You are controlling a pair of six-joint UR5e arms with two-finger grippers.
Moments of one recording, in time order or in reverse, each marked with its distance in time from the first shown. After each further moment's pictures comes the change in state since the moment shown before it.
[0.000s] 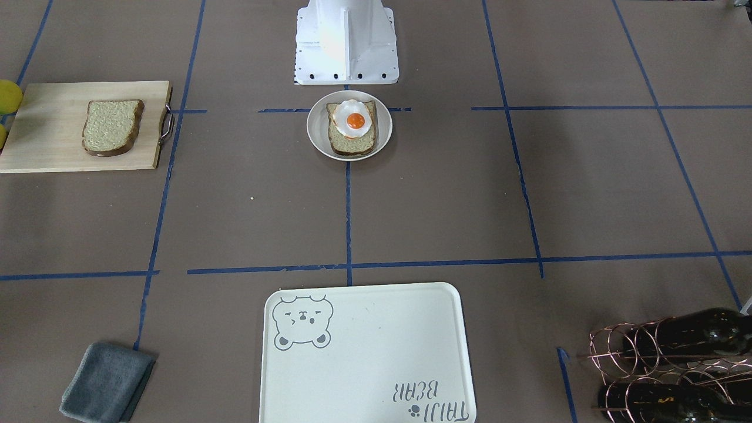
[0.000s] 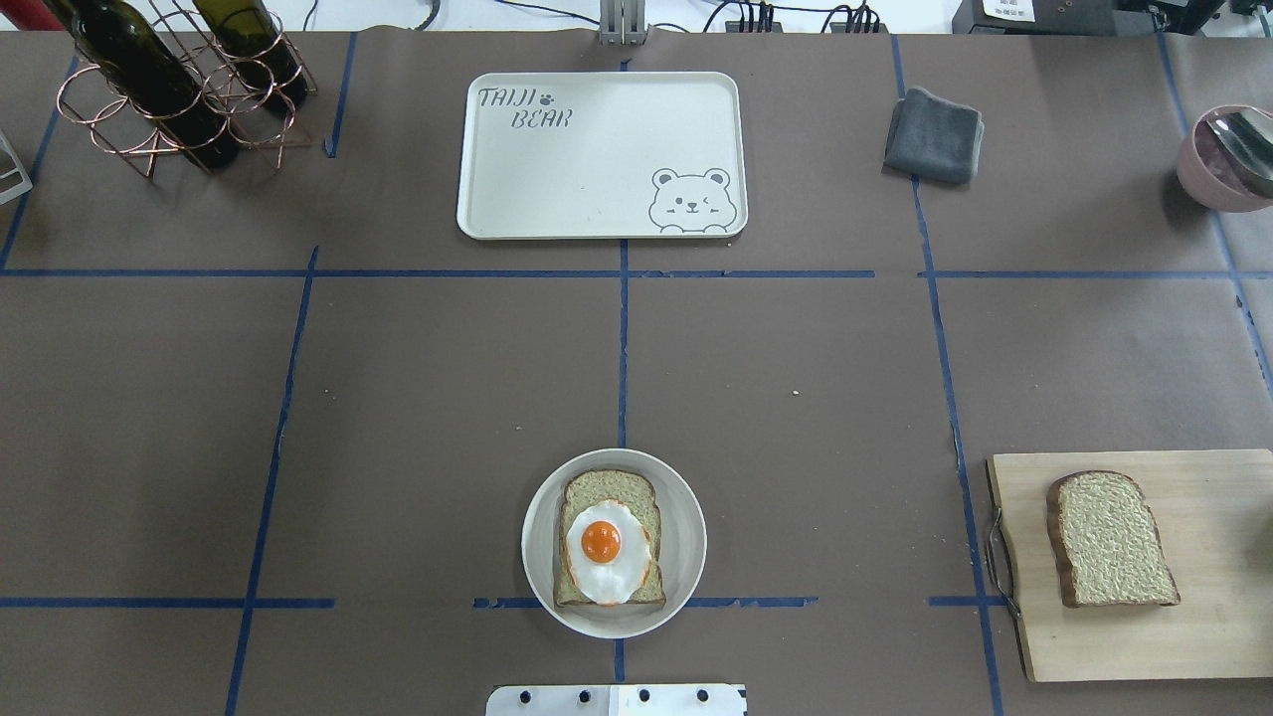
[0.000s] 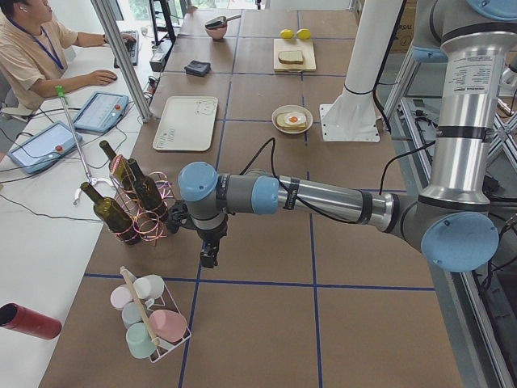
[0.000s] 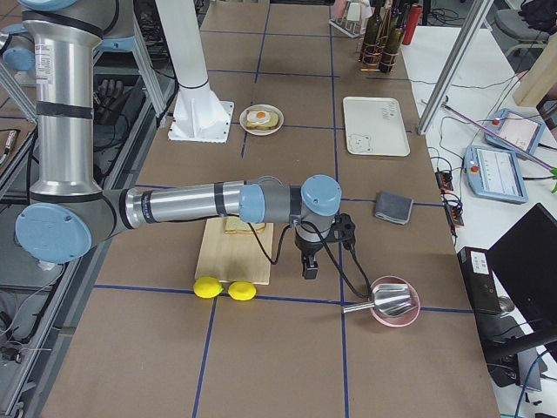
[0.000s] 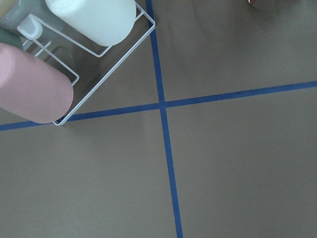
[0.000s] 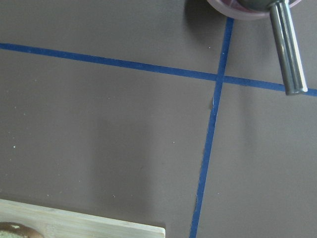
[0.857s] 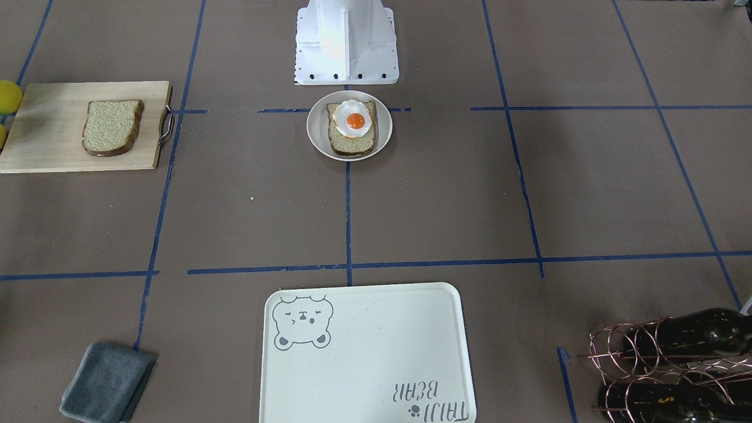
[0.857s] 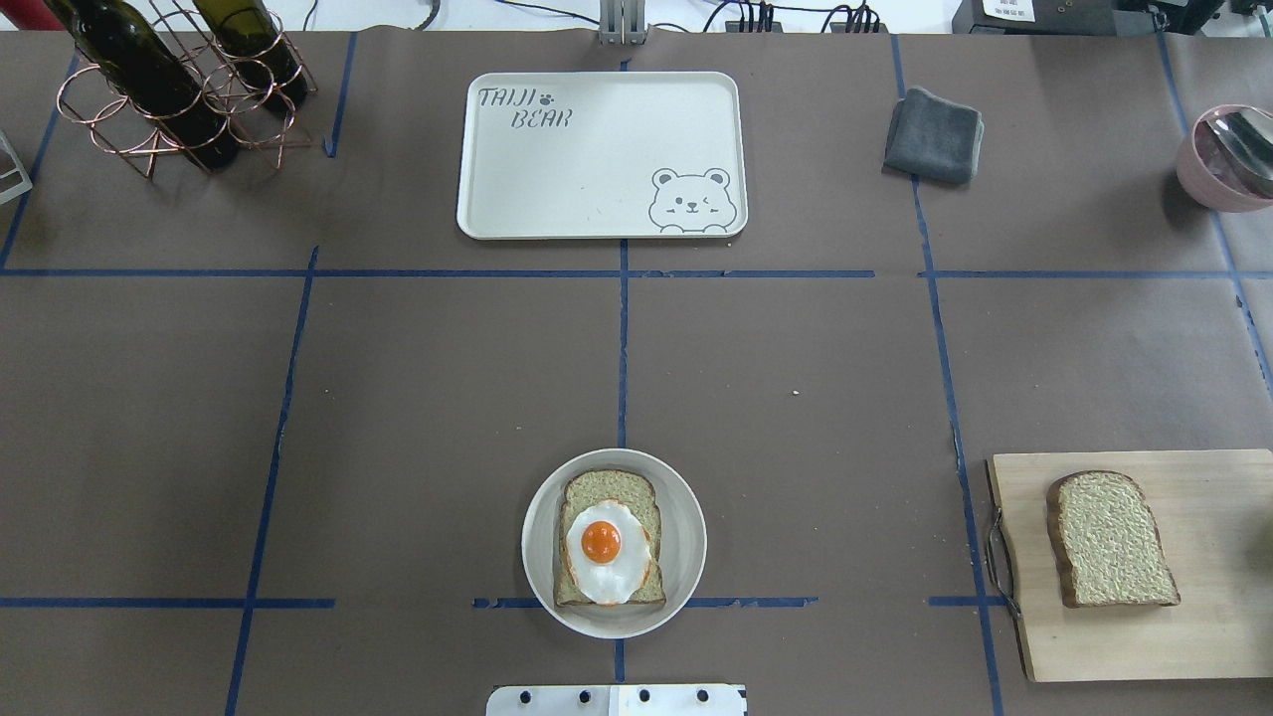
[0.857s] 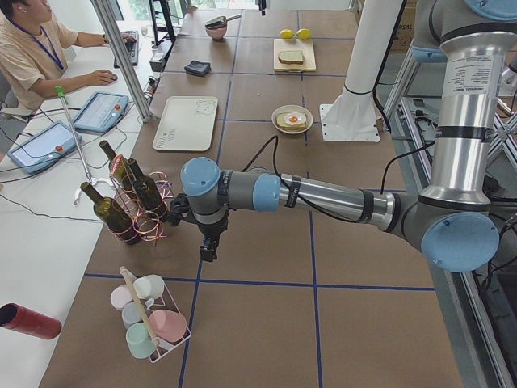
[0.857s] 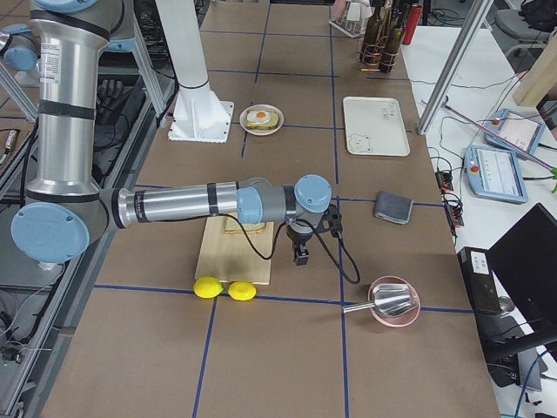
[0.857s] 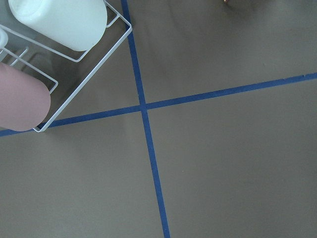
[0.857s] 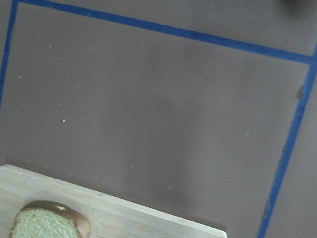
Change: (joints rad) left arm 0.011 0.008 -0.021 -0.067 -0.059 0.006; right arm -0.170 -0.059 0.026 0.142 0.084 0.117
